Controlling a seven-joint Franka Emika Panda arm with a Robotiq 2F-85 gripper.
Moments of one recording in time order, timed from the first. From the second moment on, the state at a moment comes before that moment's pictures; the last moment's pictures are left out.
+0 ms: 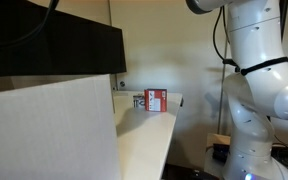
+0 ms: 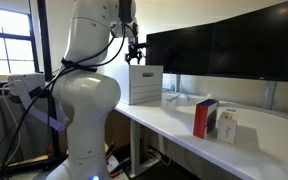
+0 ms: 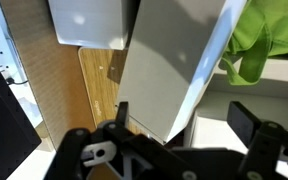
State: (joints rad) arm 0.45 0.21 0.46 -1.52 -0.13 2.01 -0.74
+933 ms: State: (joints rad) arm 0.49 0.18 0.44 -1.72 -0.40 2.22 -0.42
